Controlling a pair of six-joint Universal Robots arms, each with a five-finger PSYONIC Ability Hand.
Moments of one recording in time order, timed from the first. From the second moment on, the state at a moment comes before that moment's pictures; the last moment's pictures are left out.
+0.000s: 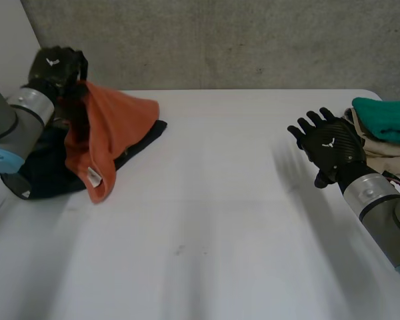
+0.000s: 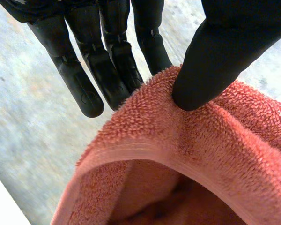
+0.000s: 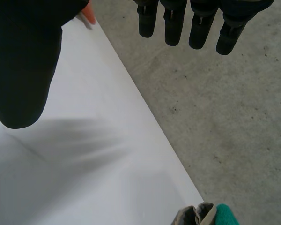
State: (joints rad) left arm 4.62 -2.29 -0.98 3.43 -1.24 3.33; right arm 1.74 -1.23 1.83 -0.54 1.21 2.46; left_hand 1.16 1.20 1.19 1.20 0.95; right_hand 0.22 0.21 0.21 0.21 0.05
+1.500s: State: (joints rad) left arm 4.57 -2.63 -0.86 3.36 -1.33 3.68; right arm 1.82 -1.24 1.82 -0.32 1.32 2.47; left_hand 0.64 0.62 0.62 0.61 0.43; right_hand 0.22 0.21 0.21 0.21 0.05
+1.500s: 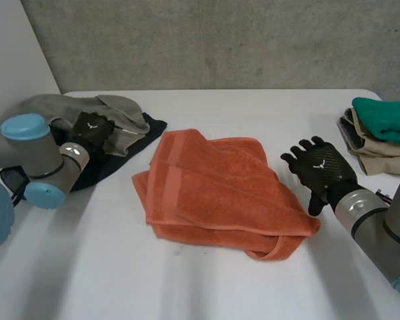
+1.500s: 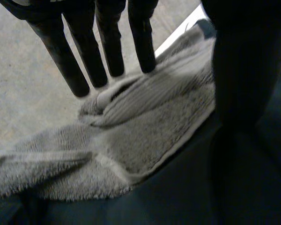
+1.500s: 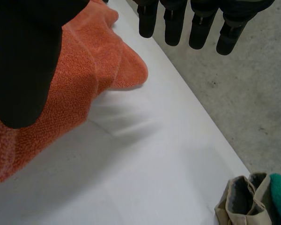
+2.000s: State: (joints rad) left arm 4.72 -2.72 -0.61 3.39 -1.64 3.74; right arm 1.82 -1.24 1.83 -0.32 1.34 2.47; left_hand 1.16 1.19 1.19 1.20 0.98; right_hand 0.22 0.21 0.21 0.21 0.05
